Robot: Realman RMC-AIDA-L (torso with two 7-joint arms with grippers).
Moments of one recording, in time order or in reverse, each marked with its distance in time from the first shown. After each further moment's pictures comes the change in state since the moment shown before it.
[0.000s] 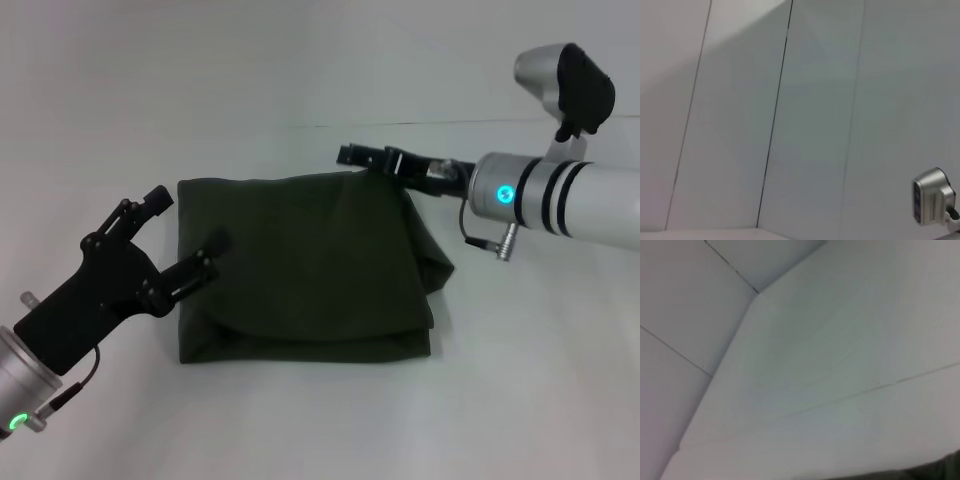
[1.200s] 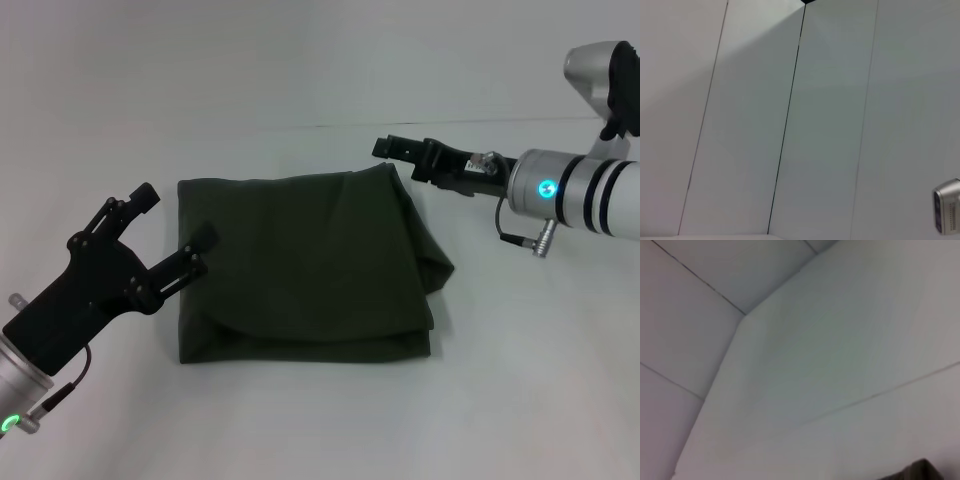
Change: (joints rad) left arm 0.009 -0.001 -0.032 0.000 0.000 0.009 0.000; right arm -0.045 -0.053 -0.051 -0.005 0.060 -0.036 0.074
